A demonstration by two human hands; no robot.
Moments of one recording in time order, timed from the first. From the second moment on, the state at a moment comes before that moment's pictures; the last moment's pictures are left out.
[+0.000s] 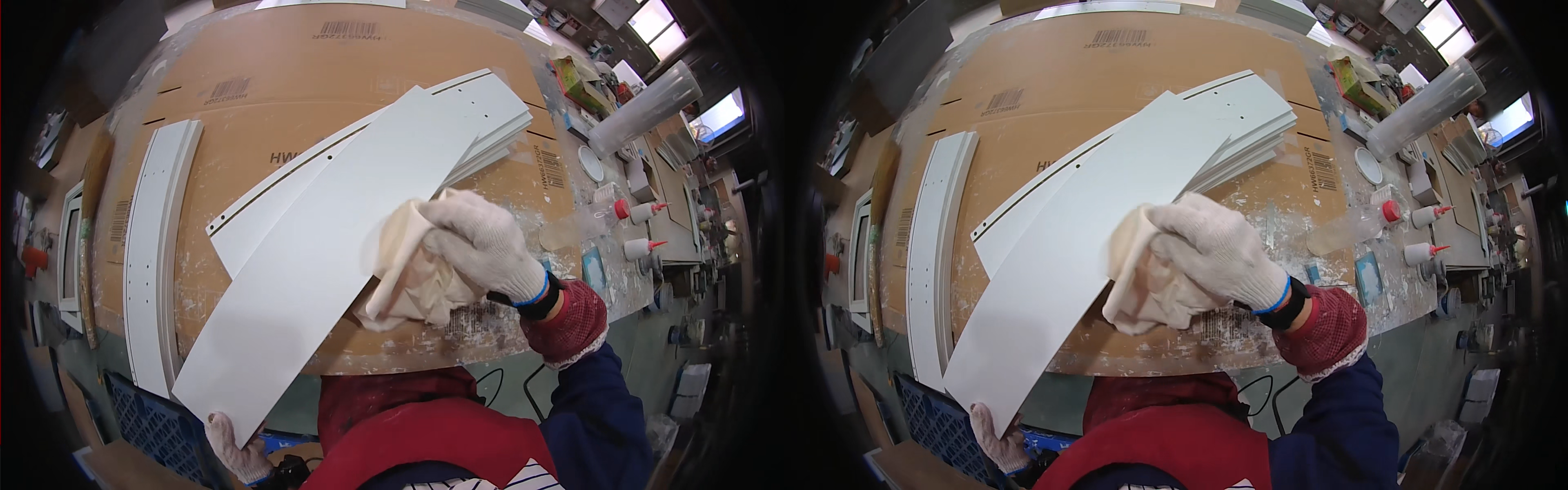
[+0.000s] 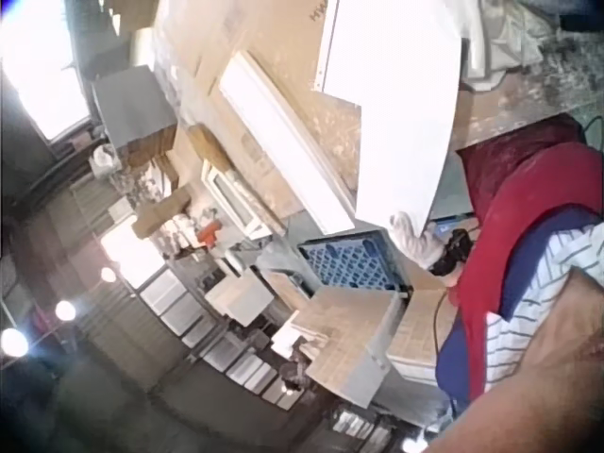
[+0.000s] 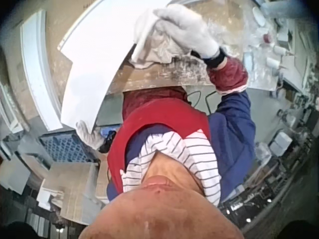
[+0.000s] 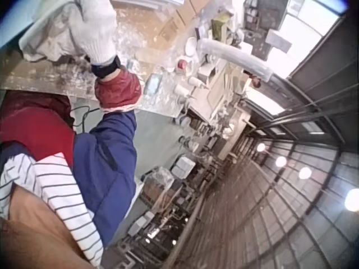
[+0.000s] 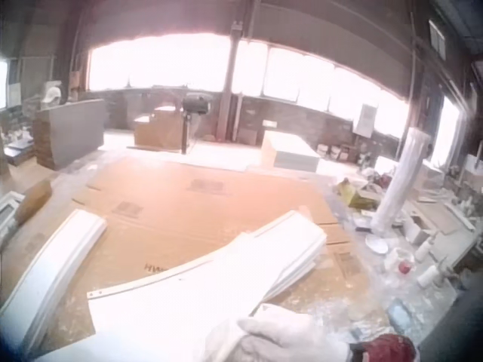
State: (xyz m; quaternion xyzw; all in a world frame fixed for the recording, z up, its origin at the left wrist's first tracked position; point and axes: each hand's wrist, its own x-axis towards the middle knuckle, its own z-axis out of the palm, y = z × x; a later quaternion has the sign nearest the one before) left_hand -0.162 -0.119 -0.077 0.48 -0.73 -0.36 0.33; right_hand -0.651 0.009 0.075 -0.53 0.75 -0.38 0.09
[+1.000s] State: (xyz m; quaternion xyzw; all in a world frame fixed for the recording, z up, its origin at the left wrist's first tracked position) left_hand -0.203 -0.106 -0.042 0.60 -0.42 -0.53 0.43; right_hand -0.859 -0.033 0.055 -0.38 0.92 0.07 -0.05
